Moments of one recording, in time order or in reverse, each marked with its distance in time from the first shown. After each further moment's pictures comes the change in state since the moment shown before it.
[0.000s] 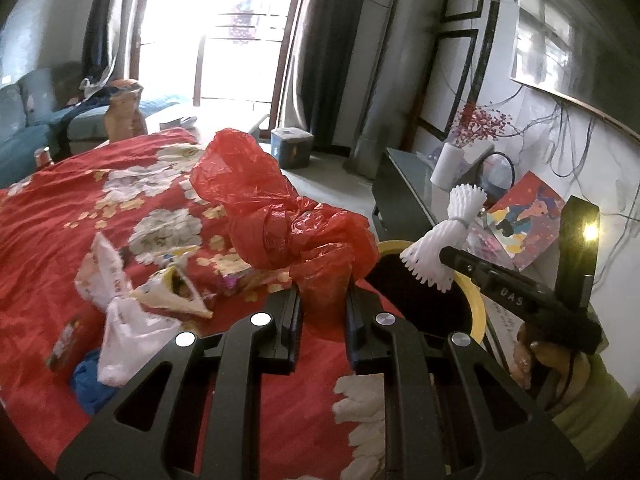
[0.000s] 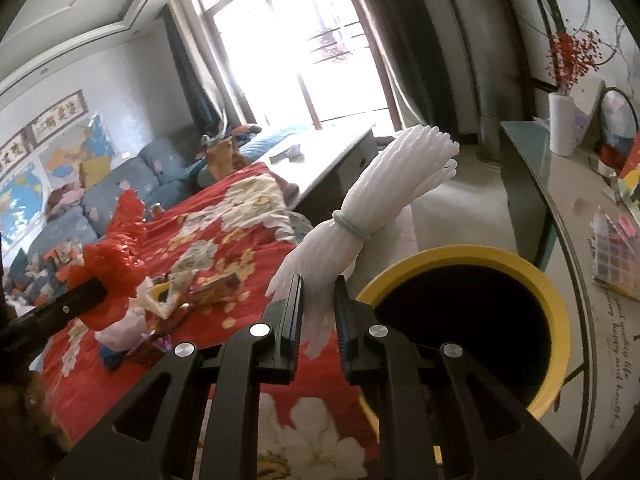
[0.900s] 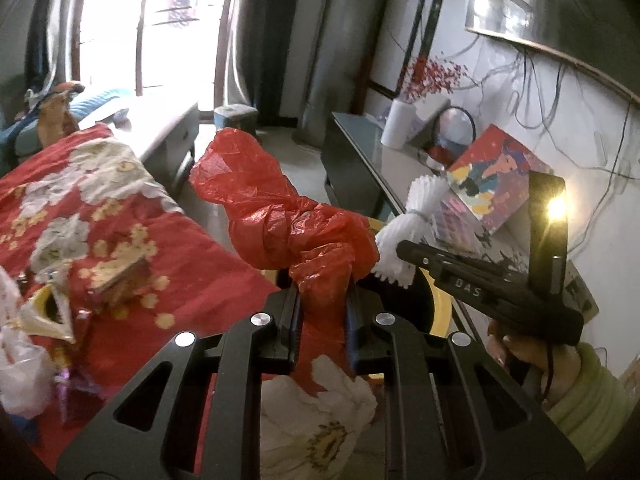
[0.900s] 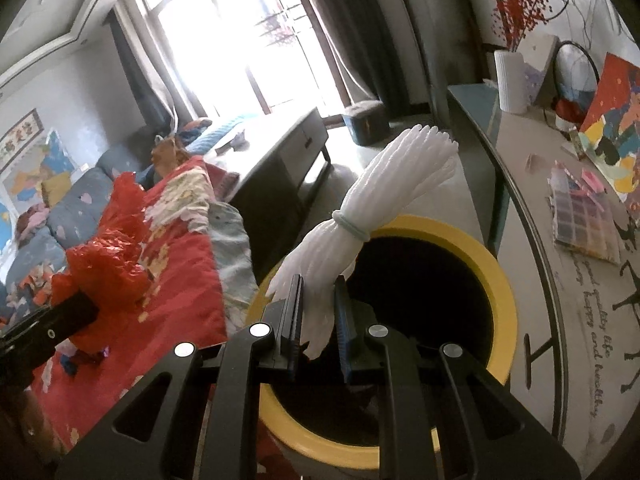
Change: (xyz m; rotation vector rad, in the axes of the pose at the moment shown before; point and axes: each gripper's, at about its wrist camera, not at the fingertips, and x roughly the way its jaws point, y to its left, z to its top) left arm 0.081 -0.084 -0.004 0.115 0.116 -0.138; right arm 0.012 -0.085 -0.013 0.110 0.085 -0.120
